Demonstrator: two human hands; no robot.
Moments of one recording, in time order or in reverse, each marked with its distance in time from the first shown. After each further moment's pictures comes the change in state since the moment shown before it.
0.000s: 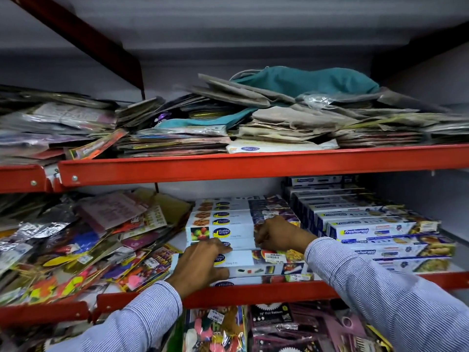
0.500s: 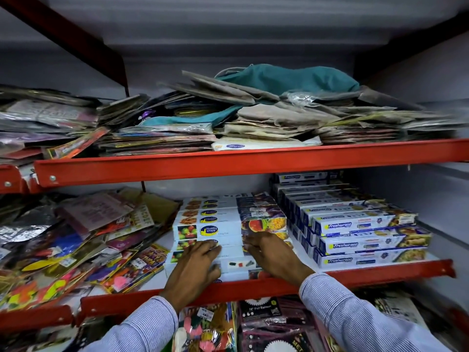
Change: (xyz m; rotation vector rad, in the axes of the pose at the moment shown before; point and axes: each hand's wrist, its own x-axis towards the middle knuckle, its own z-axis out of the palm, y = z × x) left_hand -0.002 0.000 0.044 0.014 0.104 0.041; right_hand -0.044 0.001 0.051 0.060 0.361 -0.013
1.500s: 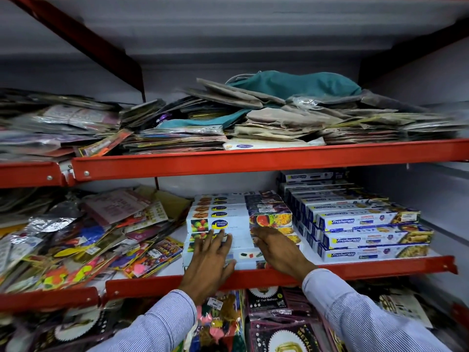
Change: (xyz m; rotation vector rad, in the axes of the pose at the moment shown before) left_hand -0.021 0.017 -0.004 0.207 -0.021 -0.020; right_hand -0.018 -0.013 -0.006 0.011 -0.029 0.065
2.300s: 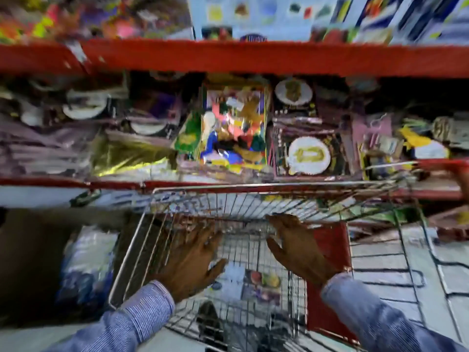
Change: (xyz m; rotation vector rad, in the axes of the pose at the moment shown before) left_hand -0.374 0.063 0.137 -0.255 -0.712 -0.079; right_hand -0.327 -0.038 0.216 0.087 -0.525 0.193
